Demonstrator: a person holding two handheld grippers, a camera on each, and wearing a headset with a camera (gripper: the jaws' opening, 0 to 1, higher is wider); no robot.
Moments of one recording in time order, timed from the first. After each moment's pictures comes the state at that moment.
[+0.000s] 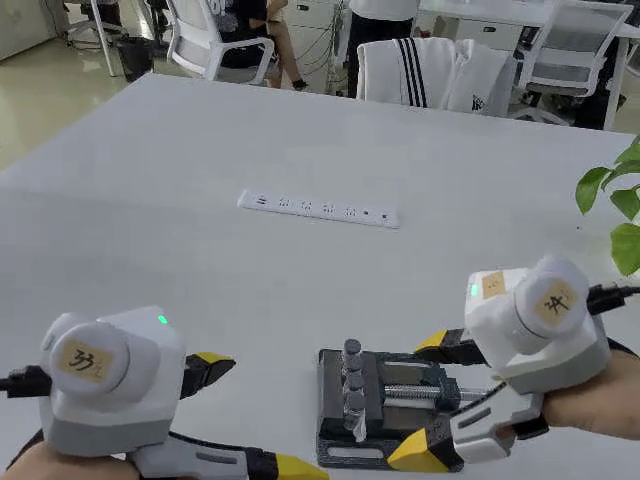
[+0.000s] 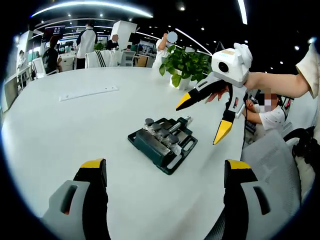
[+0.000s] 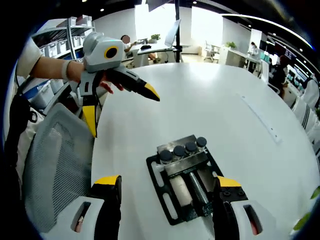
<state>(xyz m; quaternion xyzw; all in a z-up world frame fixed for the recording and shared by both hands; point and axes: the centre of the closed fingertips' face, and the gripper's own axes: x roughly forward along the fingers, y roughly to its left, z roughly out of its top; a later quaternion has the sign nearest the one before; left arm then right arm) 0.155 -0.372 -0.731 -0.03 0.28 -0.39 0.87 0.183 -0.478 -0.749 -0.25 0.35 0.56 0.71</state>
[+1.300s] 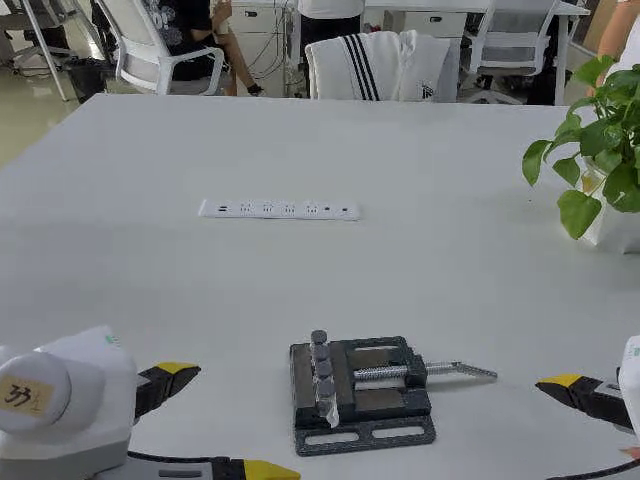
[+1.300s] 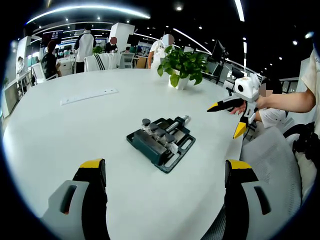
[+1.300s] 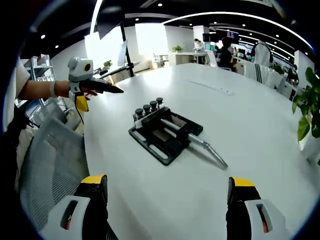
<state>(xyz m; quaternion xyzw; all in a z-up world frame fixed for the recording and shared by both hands) 0.145 -0.374 -0.728 -0.01 0.28 -0.39 0.88 0.149 -0.606 -0.774 -0.11 0.36 0.42 0.83</state>
